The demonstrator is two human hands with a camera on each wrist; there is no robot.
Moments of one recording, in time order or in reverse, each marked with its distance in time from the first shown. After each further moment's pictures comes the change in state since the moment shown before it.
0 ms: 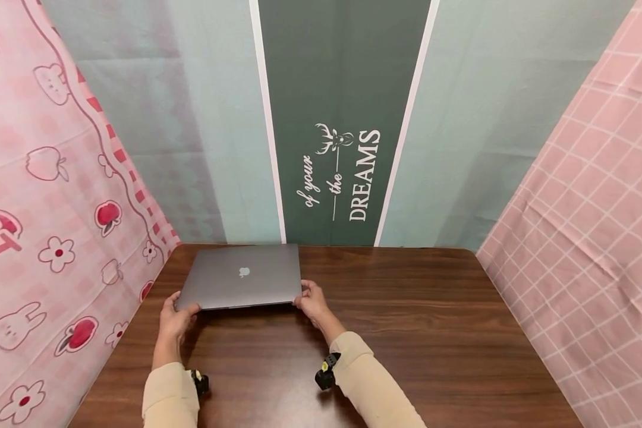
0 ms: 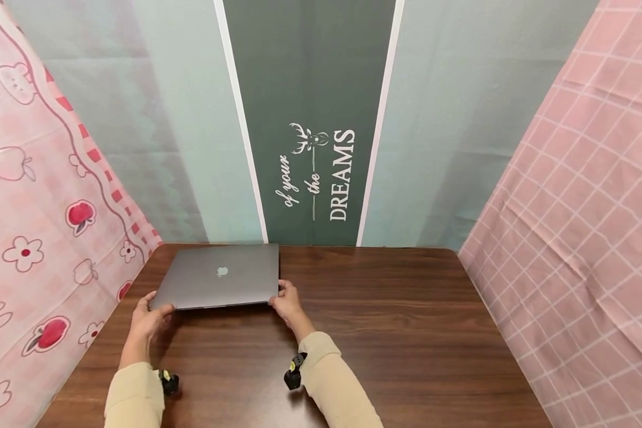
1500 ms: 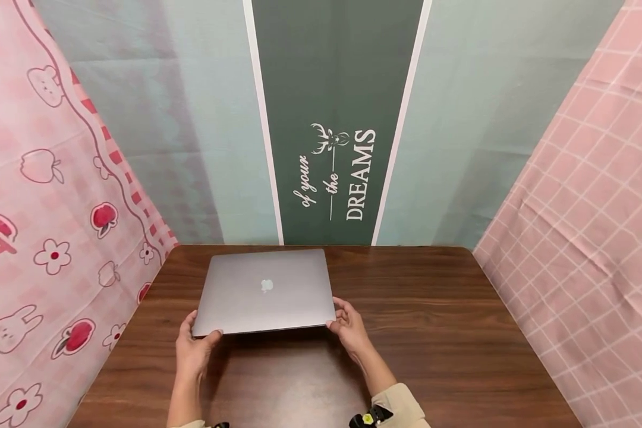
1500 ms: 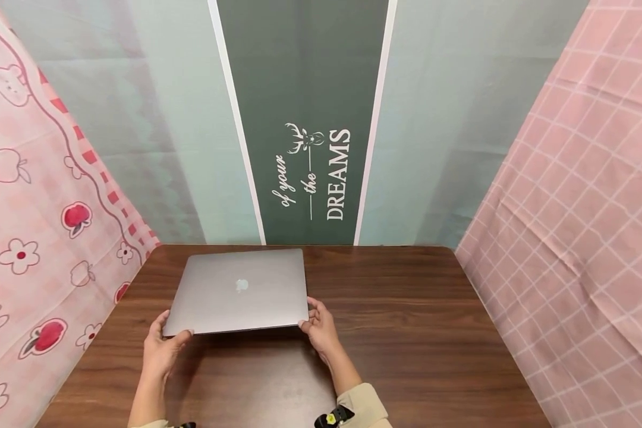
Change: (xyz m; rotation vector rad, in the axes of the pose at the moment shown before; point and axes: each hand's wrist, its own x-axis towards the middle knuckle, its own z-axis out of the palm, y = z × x) left_hand -0.097 0.003 0.045 -0.023 0.039 0.137; right_hand -0.098 -0.032 -0.071 0.078 -0.015 -0.099
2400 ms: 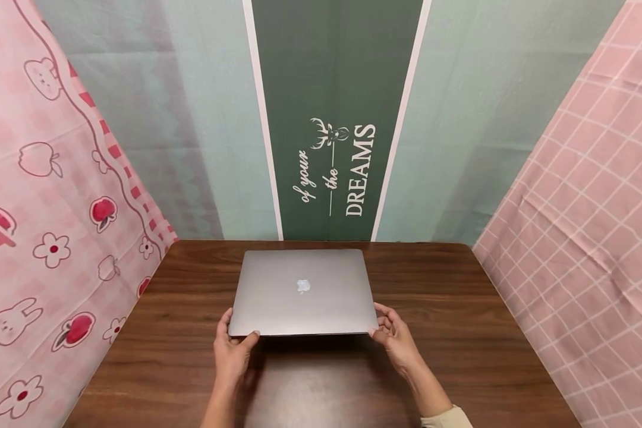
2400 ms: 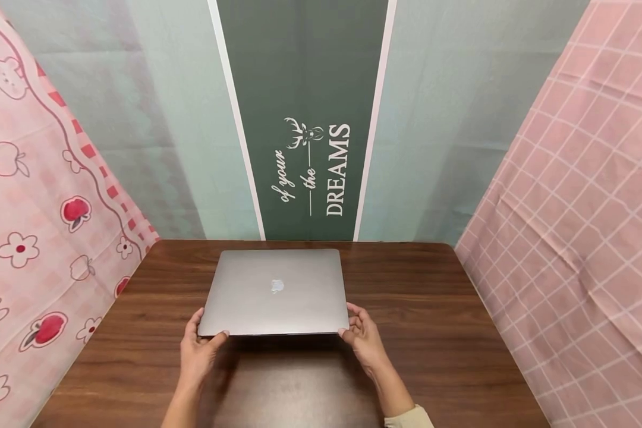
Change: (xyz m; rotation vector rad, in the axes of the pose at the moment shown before) left_hand -0.055 0.010 0.062 -0.157 -0.066 0.054; right_hand -0.039 -0.004 -0.078 0.035 0.095 0.031
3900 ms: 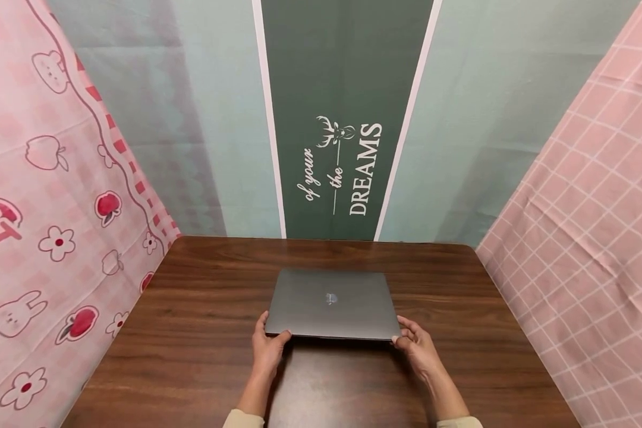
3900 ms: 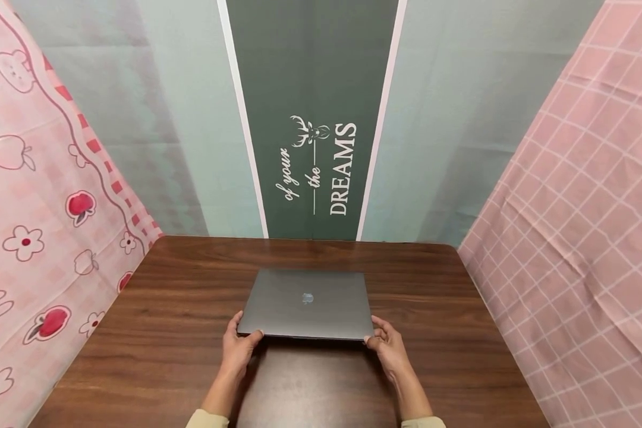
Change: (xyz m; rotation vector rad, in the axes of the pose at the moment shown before) left_hand 0.006 -0.055 0.044 0.087 -0.029 -0.120; right_hand 0.001 0.033 -0.050 -0.081 0.121 0.102
